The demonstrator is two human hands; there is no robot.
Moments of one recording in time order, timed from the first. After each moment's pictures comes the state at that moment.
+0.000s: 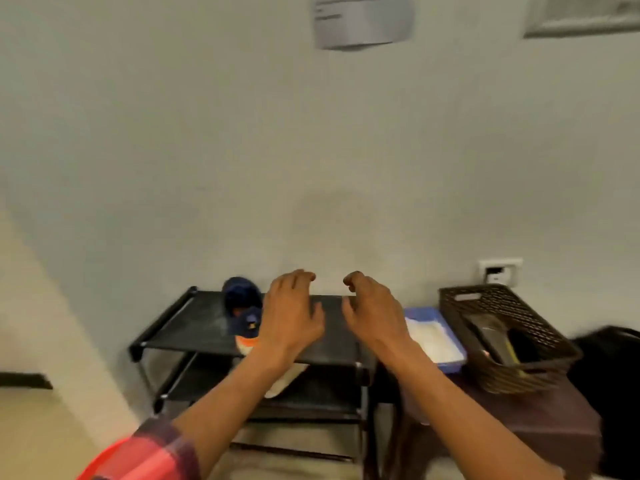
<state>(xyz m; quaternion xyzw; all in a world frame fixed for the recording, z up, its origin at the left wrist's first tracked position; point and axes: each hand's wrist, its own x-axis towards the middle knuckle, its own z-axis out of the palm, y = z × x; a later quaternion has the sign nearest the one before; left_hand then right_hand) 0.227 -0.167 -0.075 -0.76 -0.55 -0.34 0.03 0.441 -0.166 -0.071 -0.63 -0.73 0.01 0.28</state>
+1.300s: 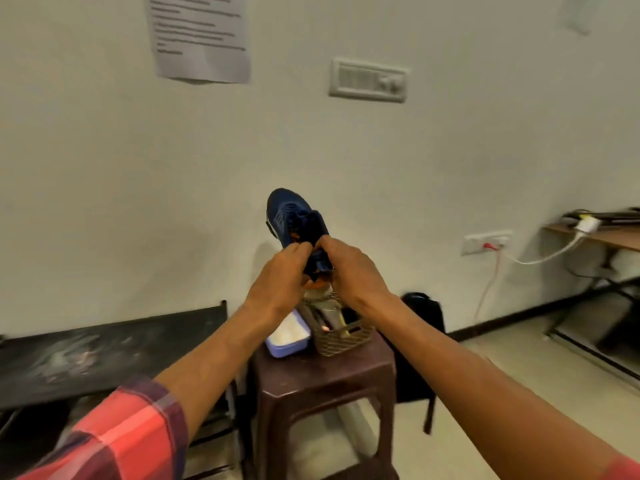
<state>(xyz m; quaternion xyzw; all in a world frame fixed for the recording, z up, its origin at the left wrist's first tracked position) 0.369 -0.246 0.026 -0.87 -0.34 -0.34 -0.05 0.516 -0.306 0.041 -0.62 -0.71 -0.08 0.31</state>
